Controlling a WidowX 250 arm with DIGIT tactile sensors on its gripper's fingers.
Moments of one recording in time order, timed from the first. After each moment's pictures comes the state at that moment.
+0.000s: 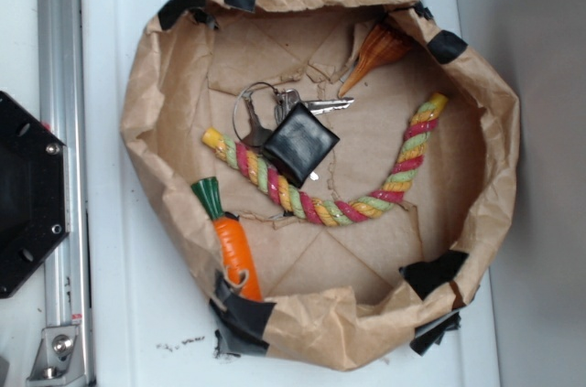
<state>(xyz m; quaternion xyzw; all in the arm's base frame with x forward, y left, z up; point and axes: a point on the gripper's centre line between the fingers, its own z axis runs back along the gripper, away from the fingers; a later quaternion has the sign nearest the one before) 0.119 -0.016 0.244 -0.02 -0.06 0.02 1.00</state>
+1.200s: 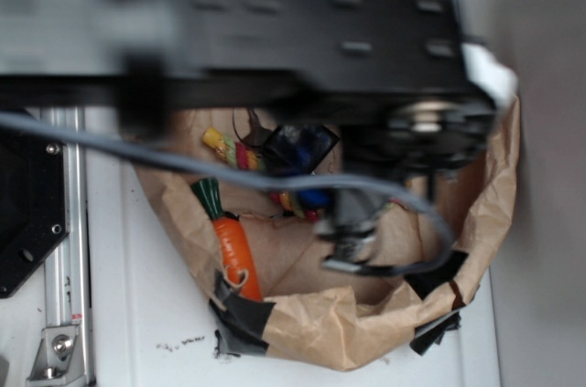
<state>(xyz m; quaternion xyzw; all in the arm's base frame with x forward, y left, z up) 0.301 0.013 0.099 -0.02 -0.01 -0.10 0.99</state>
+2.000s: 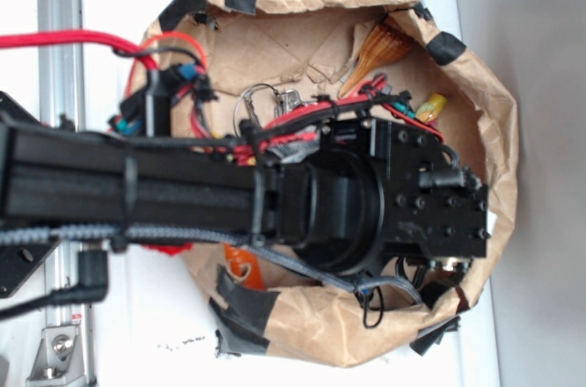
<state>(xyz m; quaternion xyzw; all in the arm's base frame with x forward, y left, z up) 0.288 -0.034 0.011 -0.01 0.08 -0.09 0.99</state>
